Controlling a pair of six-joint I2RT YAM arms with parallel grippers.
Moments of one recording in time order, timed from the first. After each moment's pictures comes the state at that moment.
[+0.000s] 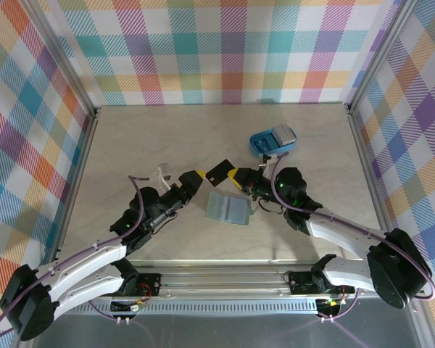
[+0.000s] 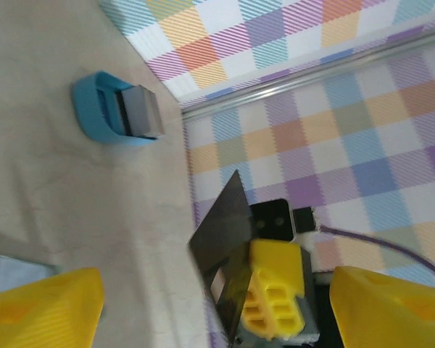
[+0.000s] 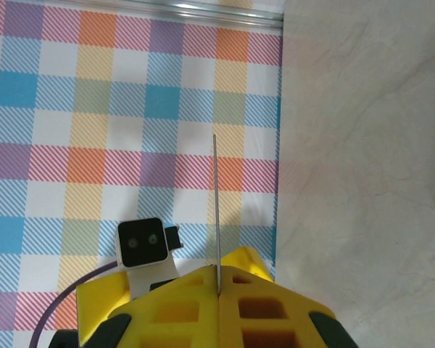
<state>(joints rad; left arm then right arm) -0.71 0.85 0.44 0.32 0.02 -1.23 0.62 1.18 0.55 0.55 -0.43 1.36</state>
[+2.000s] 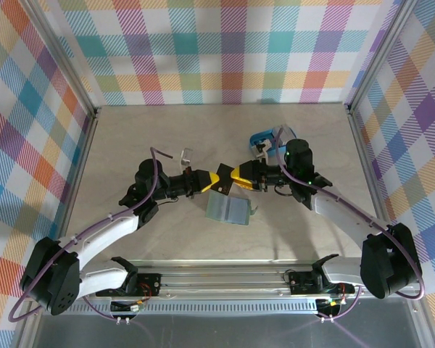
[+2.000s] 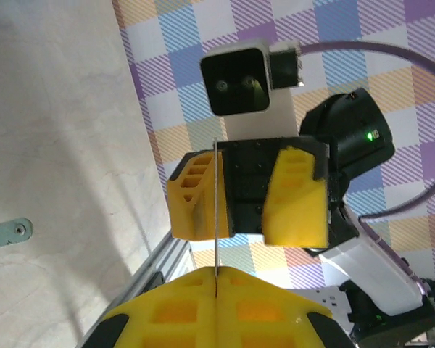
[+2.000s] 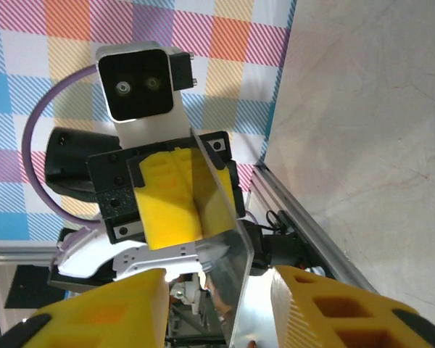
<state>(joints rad) -0.54 1.16 0.62 0.44 0.74 -1.20 0.44 1.27 0.80 0.16 -1.05 1.08</state>
